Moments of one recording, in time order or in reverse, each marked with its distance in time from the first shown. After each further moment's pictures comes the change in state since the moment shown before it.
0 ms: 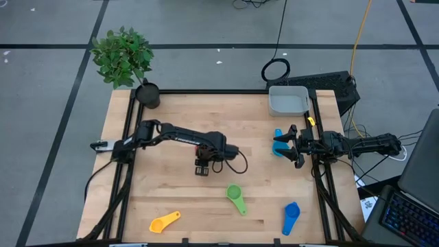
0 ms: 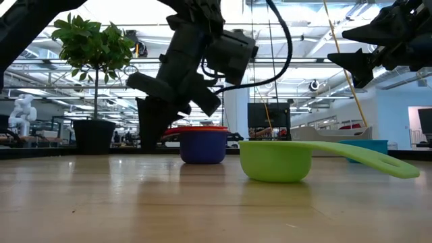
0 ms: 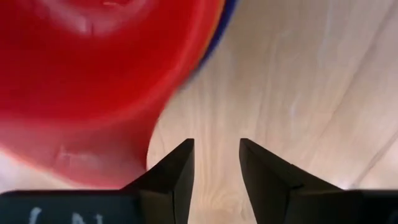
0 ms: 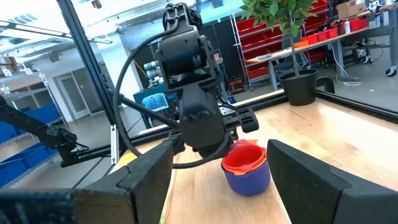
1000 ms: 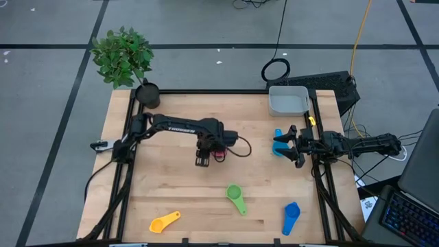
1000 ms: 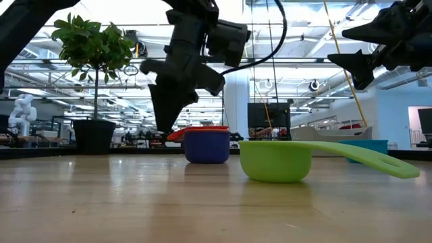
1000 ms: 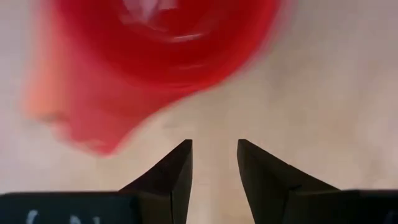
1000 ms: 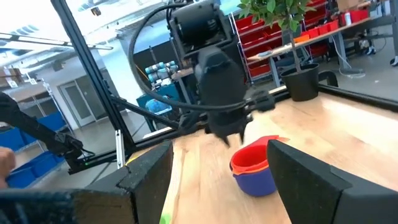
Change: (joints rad) left arm 0.103 -0.087 0.001 0.070 -0.032 0.145; right arm 0.000 0.000 0.000 -0.001 0.001 0.059
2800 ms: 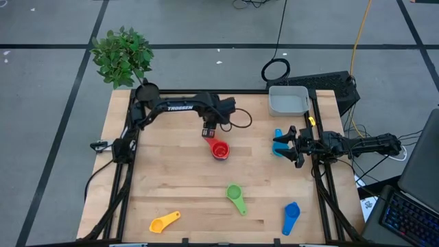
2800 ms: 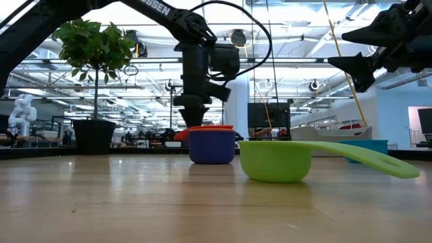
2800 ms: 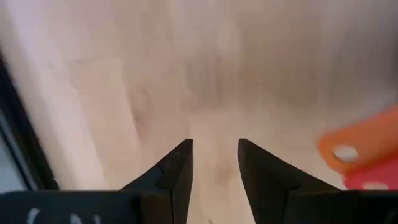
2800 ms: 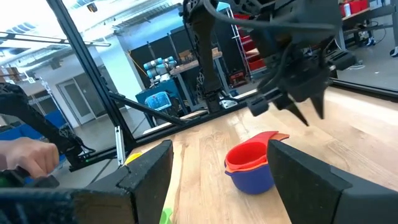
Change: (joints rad) left arm 0.257 0.000 0.000 0.331 -0.130 0.305; right arm 0.000 0.000 0.000 -0.022 -0.001 0.020
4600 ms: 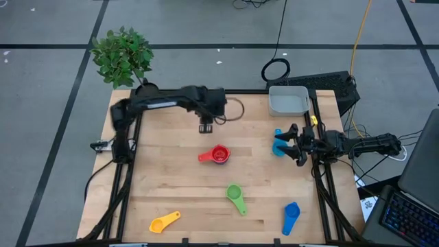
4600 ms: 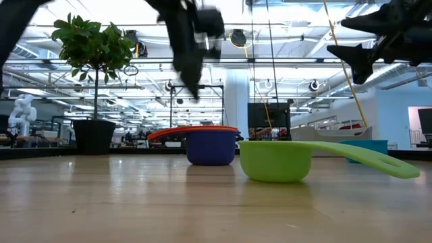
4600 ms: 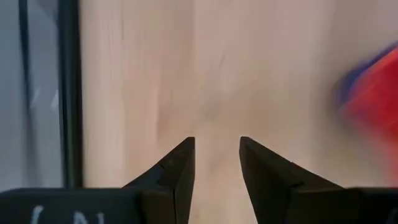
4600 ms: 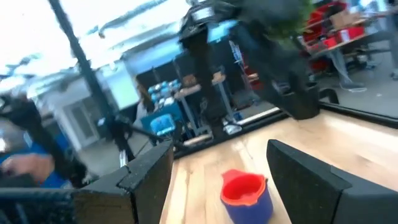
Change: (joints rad) left arm 0.004 -0.273 -0.078 0.070 0.123 -0.113; right arm 0.000 0.000 0.000 0.112 0.048 0.016
